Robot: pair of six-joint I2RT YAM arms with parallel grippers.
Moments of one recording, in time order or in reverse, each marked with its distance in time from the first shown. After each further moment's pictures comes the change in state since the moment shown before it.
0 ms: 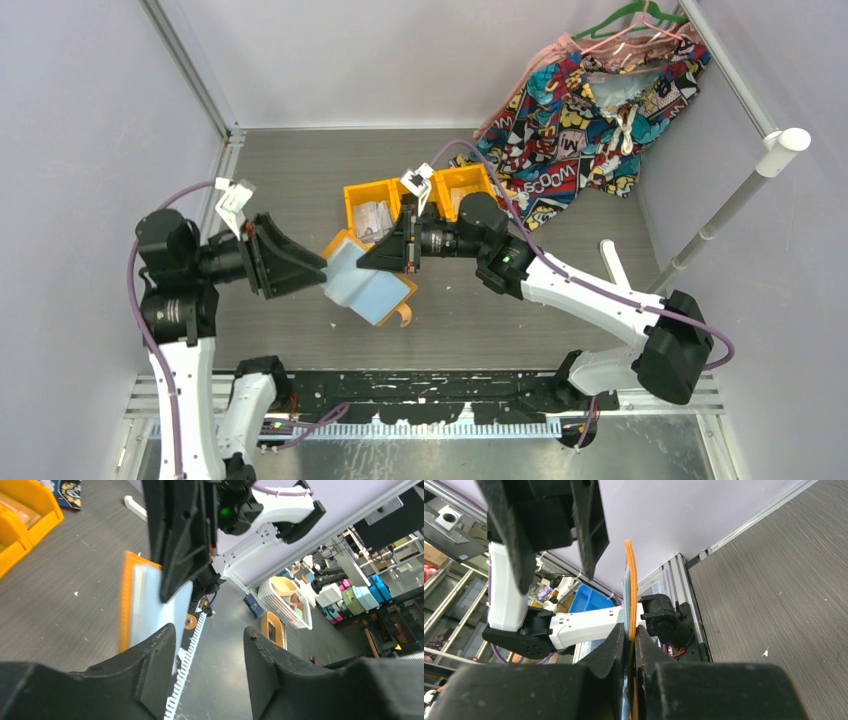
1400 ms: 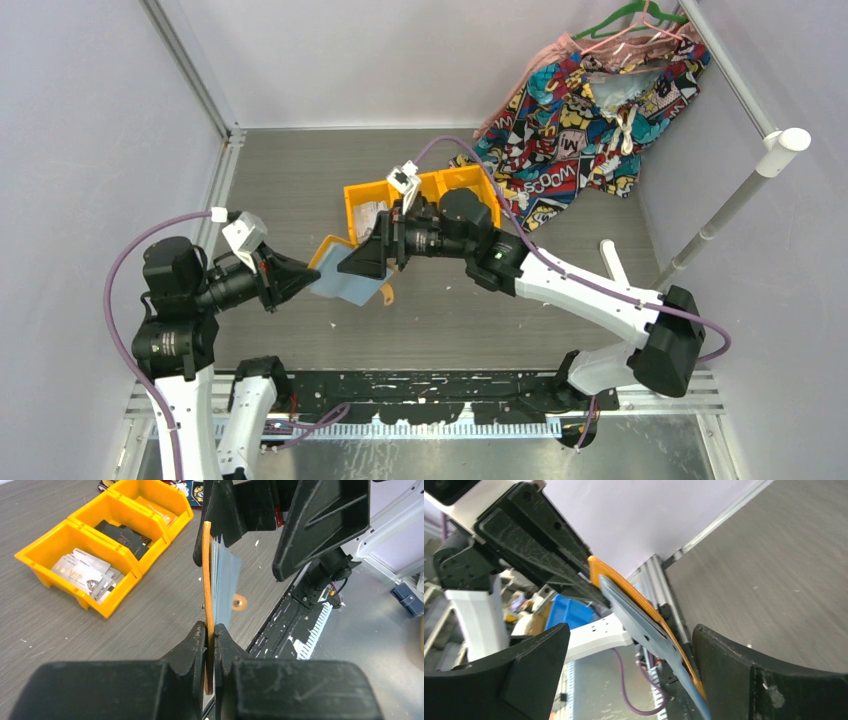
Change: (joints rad) left arm -0.023 -0.153 -0.009 -0.352 -0.398 0.664; right arm 0.064 0.057 0.135 -0.192 0.130 -0.057
